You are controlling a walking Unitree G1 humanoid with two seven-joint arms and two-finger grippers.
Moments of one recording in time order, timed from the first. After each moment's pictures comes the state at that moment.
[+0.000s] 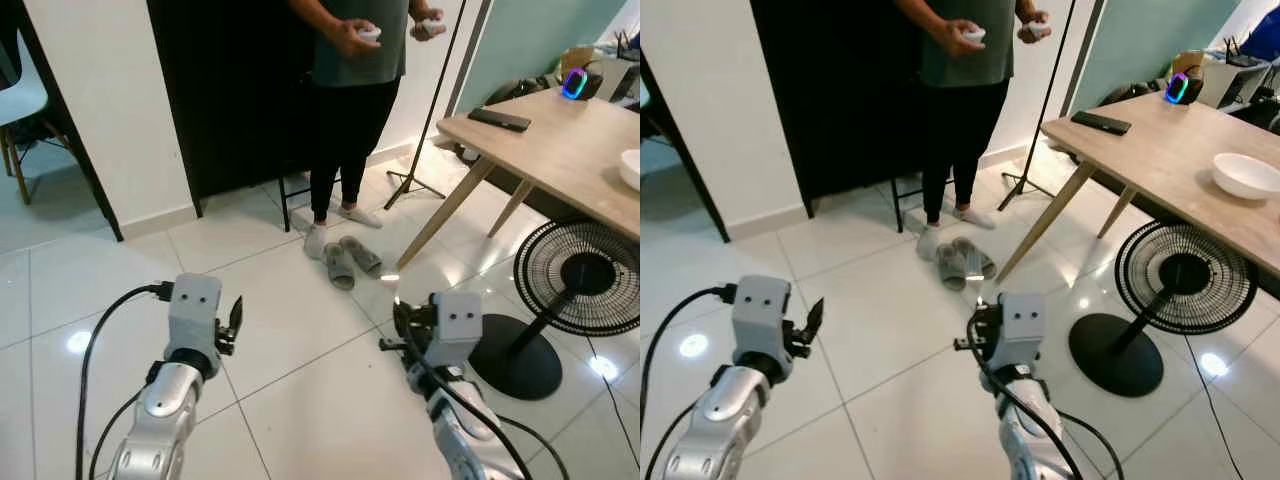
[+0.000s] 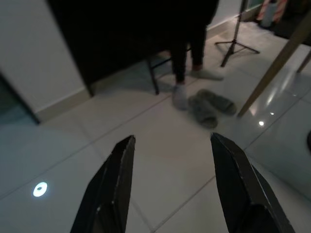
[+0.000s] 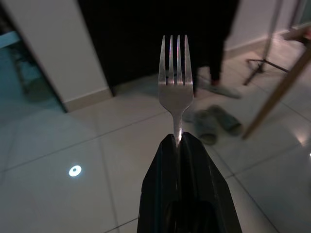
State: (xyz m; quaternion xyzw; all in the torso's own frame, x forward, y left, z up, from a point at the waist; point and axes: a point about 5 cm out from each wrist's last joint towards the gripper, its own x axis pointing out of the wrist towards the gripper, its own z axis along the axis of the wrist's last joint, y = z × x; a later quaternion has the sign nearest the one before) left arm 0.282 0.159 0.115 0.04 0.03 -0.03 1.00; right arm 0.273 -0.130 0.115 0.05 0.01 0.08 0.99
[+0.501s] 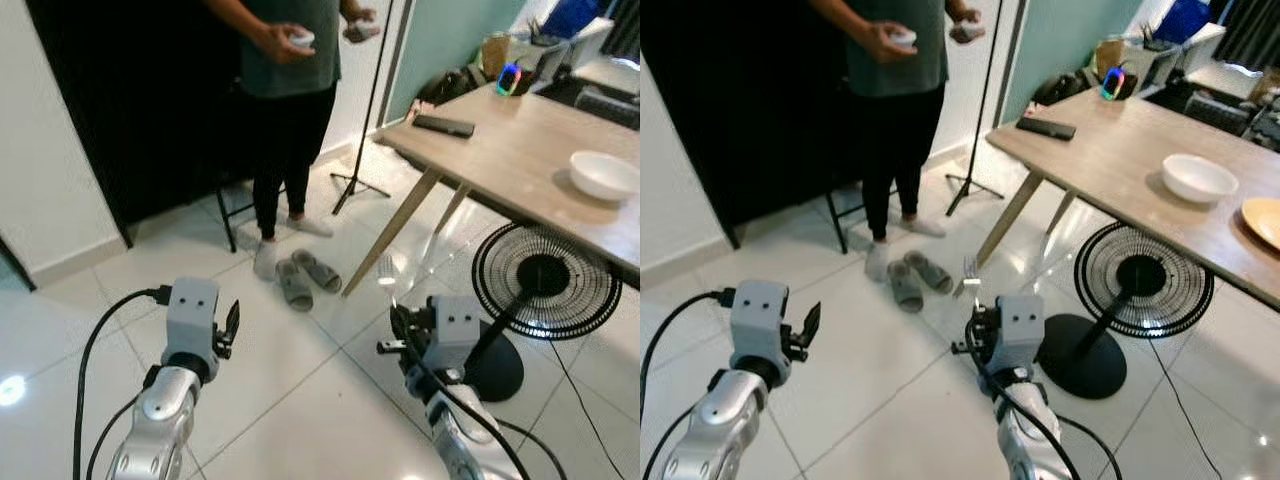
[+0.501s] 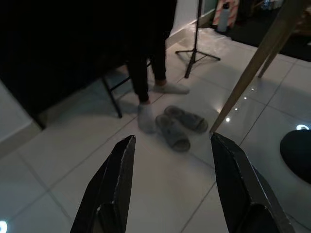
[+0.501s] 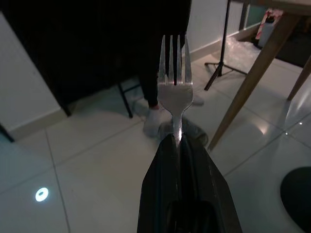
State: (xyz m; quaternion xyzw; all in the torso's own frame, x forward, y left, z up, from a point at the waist) left arm 0.282 0.155 0.115 0.04 0.03 -0.04 1.00; right arm 0.272 -0.131 0.114 0.06 0.01 0.08 1.00
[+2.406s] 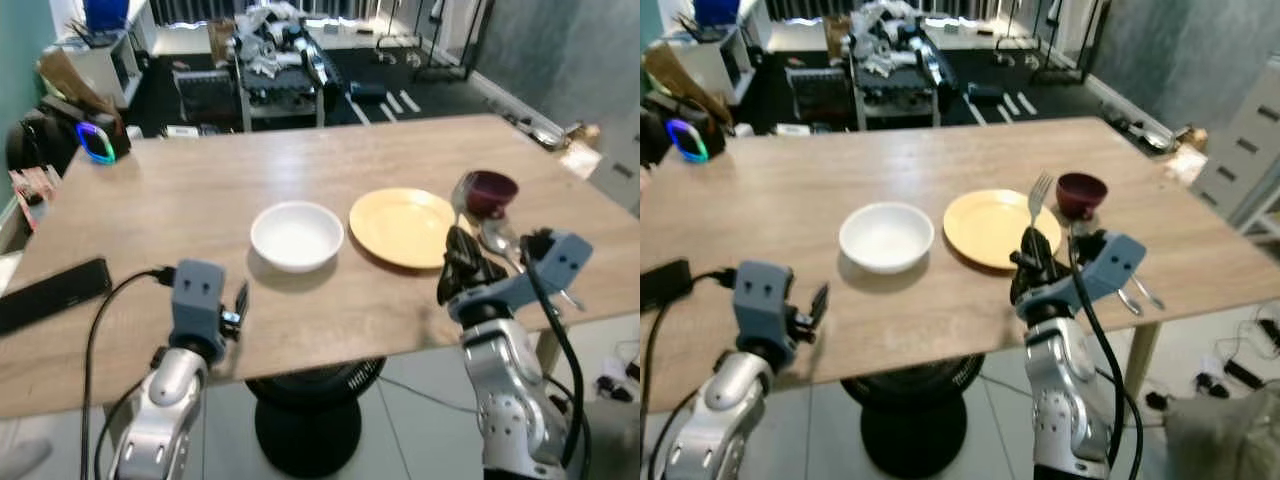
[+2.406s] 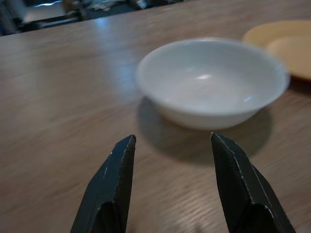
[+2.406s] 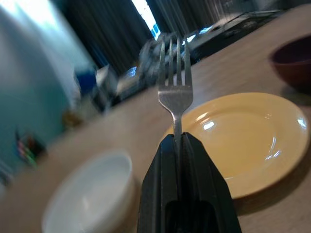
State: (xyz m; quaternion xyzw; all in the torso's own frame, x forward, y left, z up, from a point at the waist) left arm 0.286 0.142 0.141 0.04 -0.01 -0.07 1.00; right arm 0.294 -0.156 0.190 0.22 -0.10 0.06 0.97
